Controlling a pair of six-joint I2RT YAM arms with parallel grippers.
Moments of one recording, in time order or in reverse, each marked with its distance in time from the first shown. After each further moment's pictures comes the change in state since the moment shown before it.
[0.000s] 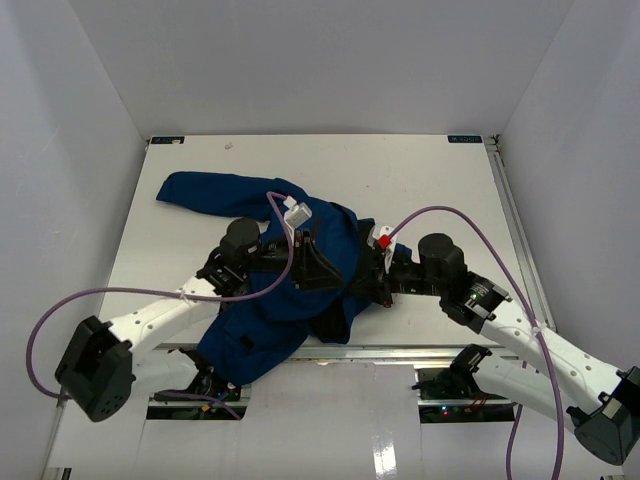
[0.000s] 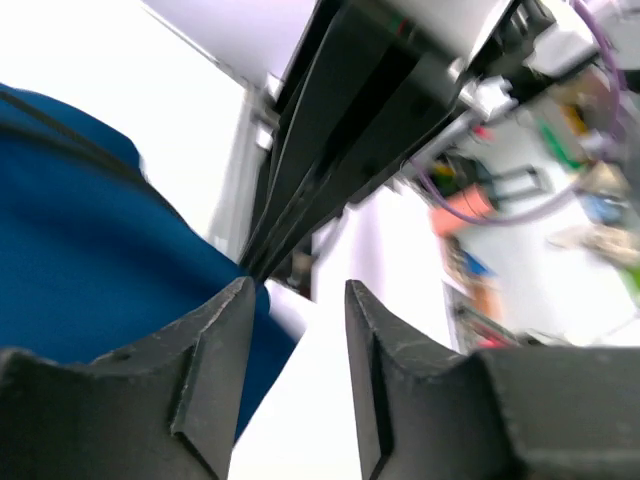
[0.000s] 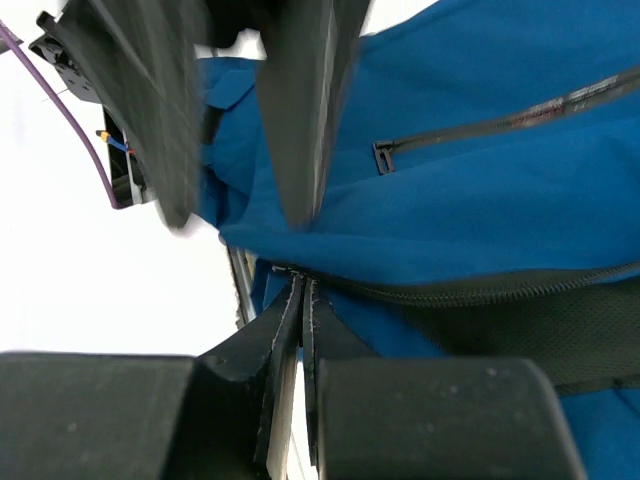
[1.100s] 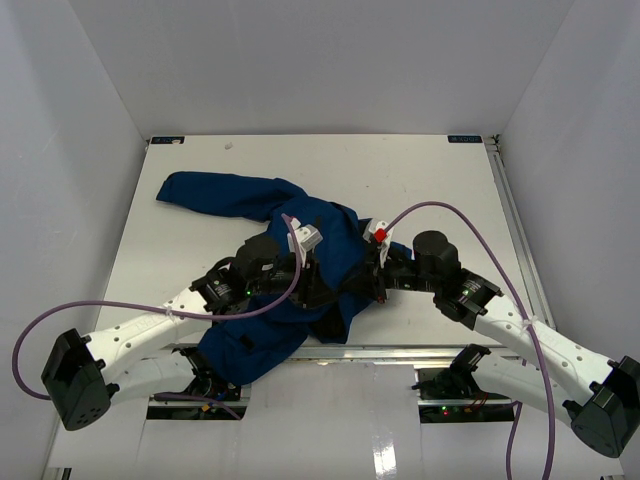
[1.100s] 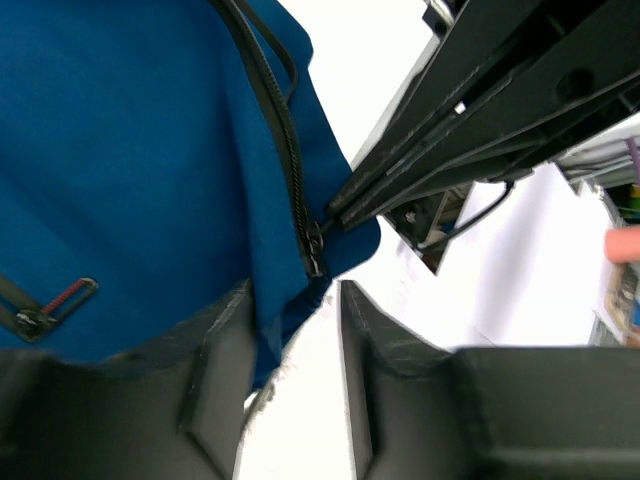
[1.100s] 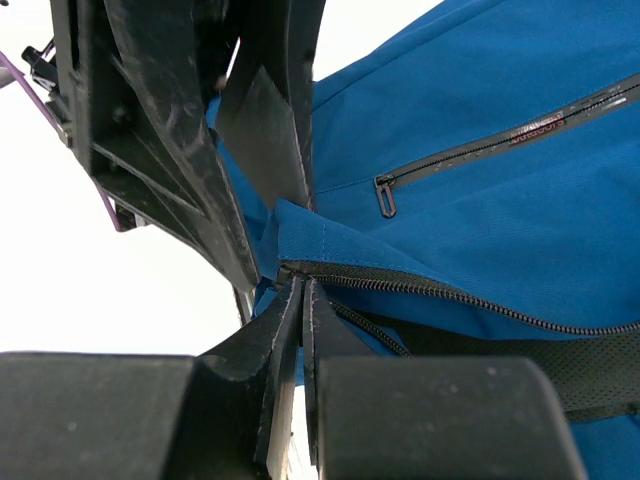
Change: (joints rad) left arm -0.176 -0.092 0.030 -0.505 -0.456 0.197; right arm 0.000 0.052 -0.003 0.084 0.008 0.053
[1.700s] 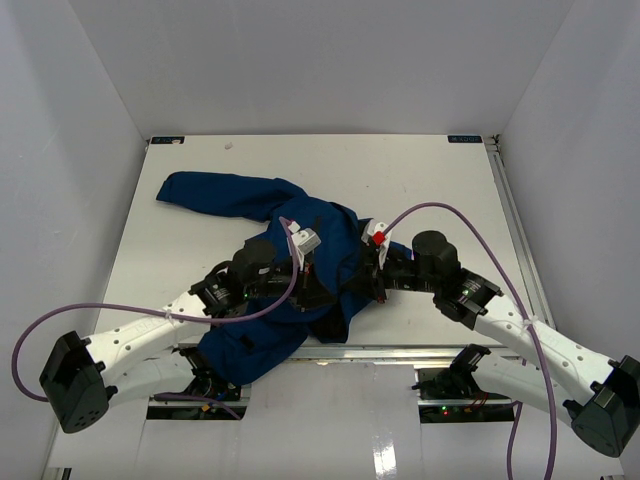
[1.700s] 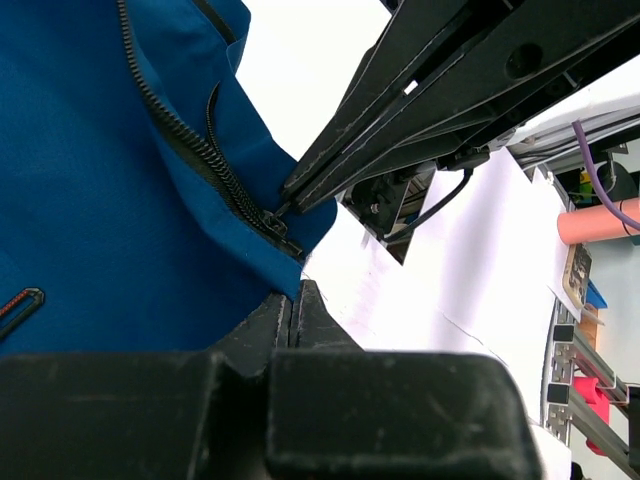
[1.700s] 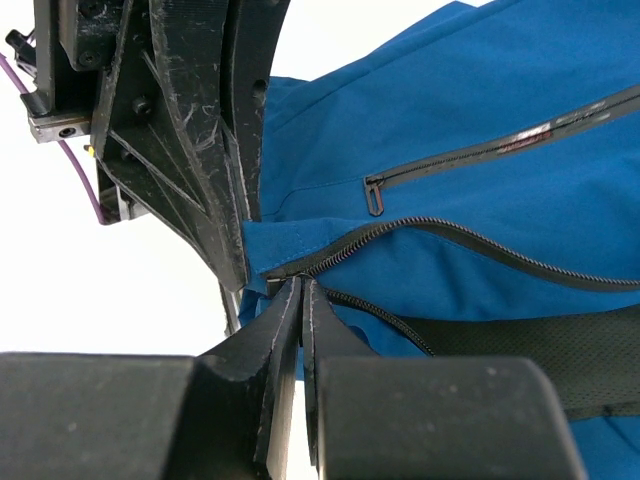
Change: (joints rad) left arm 0.002 -0.017 -0.056 0.085 0.098 -0.055; right arm 0.006 0.002 0.007 -0.013 0.016 -0.057
